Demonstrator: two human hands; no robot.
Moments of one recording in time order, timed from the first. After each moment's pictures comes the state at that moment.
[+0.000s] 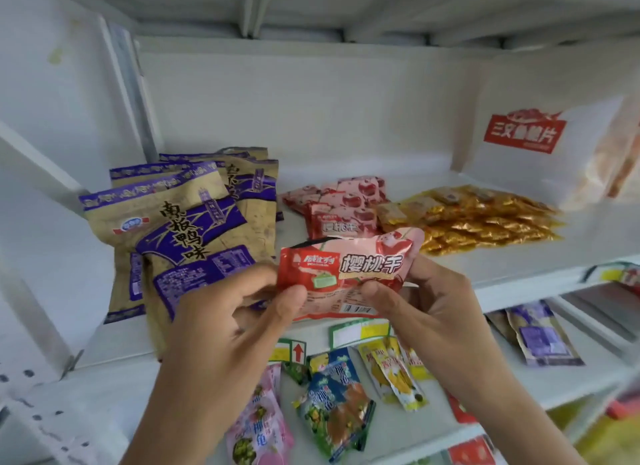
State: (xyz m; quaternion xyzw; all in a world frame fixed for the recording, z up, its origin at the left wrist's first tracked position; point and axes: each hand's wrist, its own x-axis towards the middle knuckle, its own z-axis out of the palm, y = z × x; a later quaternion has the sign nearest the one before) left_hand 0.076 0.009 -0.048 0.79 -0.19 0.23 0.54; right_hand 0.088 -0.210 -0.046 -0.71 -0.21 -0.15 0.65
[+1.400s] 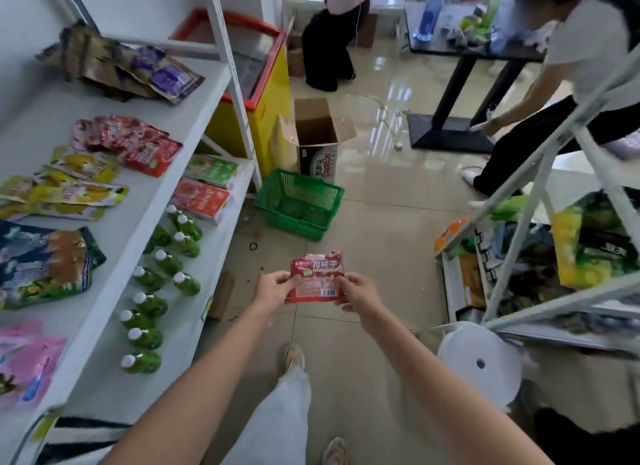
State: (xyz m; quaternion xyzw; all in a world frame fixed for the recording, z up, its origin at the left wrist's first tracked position) left_hand -0.114 -0.179 -0.488 0.74 -0.22 -0.52 0.37; right_hand -0.304 -0.235 -0.476 -0.43 0.61 -0.17 0.65
